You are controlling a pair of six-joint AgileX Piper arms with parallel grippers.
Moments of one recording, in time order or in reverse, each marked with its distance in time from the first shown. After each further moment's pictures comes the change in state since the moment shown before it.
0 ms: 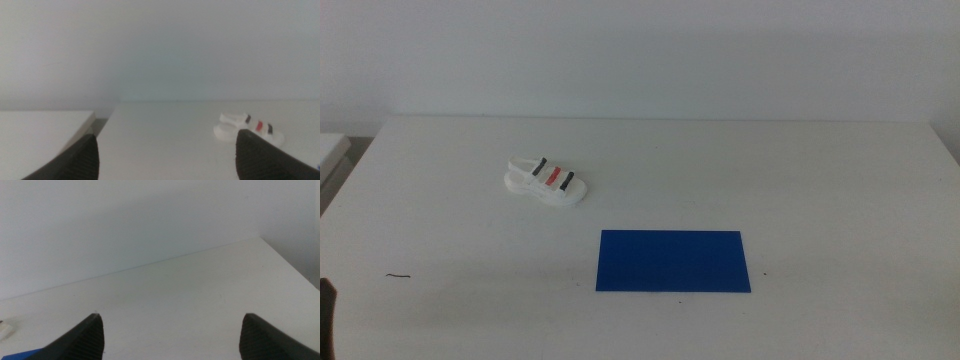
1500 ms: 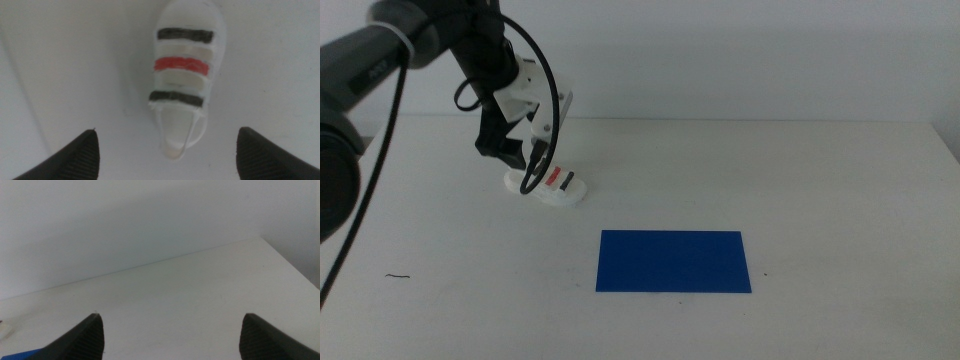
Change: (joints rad) left arm -0.245 2.188 -2.009 -0.111 1.112 1.702; right arm 0.000 0.000 0.000 0.000 0.000 0.000
